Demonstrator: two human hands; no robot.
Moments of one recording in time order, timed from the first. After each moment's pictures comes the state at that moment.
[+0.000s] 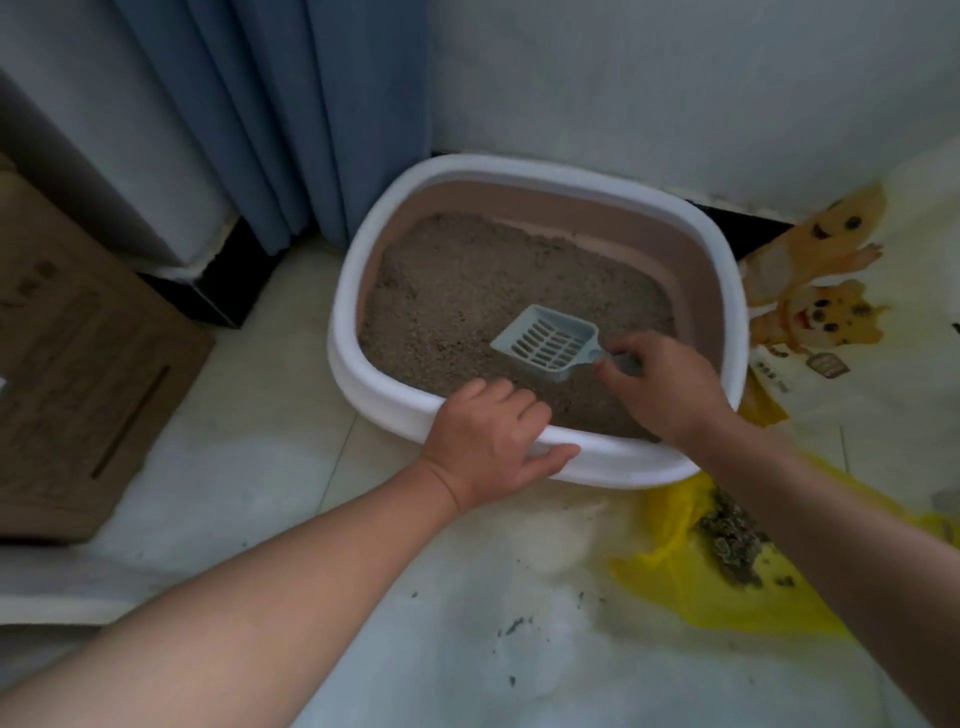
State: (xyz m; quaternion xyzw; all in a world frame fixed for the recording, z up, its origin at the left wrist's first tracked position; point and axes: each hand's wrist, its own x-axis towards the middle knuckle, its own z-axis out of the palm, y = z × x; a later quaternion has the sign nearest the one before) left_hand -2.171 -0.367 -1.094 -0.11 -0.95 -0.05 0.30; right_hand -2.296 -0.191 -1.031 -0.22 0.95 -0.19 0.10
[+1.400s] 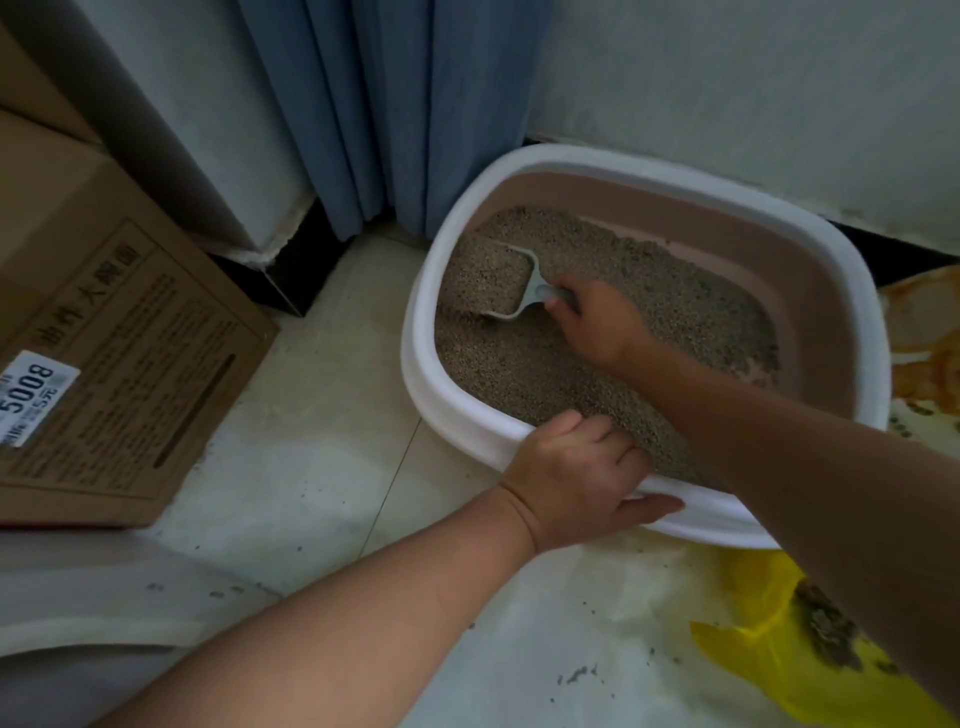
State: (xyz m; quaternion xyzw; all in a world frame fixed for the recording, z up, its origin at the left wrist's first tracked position) left_hand -2.177 -0.365 -1.104 -0.10 -0.92 -0.13 0.37; right_hand -2.355 -0.354 -1.095 -0.35 0.89 -0.25 0.13
